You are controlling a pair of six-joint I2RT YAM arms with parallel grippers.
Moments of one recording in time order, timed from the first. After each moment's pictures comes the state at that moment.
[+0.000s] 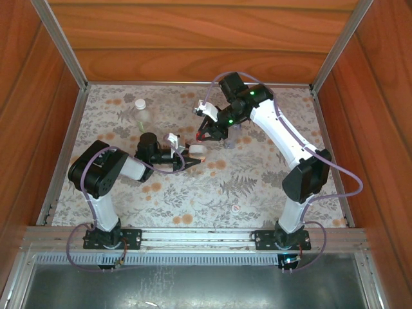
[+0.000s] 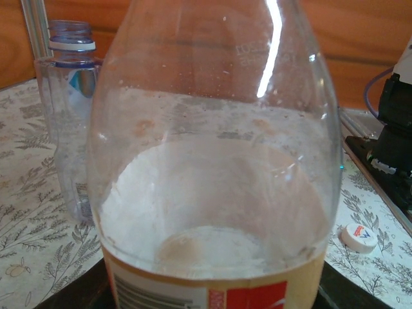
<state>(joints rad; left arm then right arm) -0.48 1.83 0.57 1.09 1.05 0.03 0.59 1.81 1.88 -1.23 -0.70 -0.73</state>
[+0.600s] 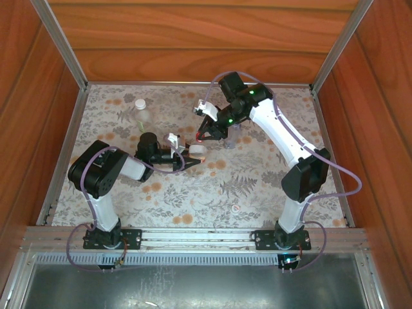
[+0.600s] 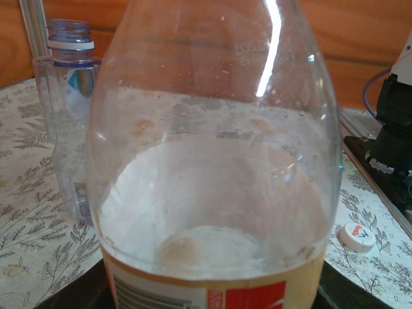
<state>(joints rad) -0.48 1.83 0.57 1.09 1.05 0.03 0.59 1.83 1.89 -1.24 -0.70 -0.73</state>
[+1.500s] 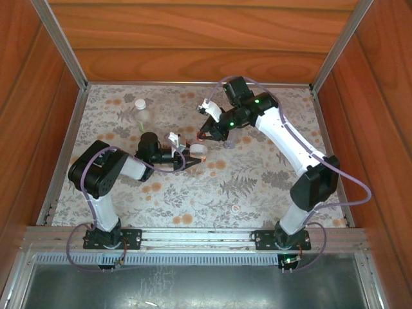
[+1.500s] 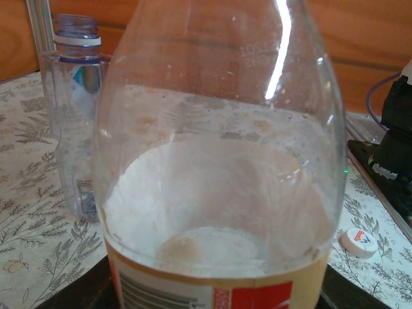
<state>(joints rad) -0.47 1.83 0.58 1.08 1.02 0.01 0.60 1.69 1.68 -1.01 -0.65 -0.48</state>
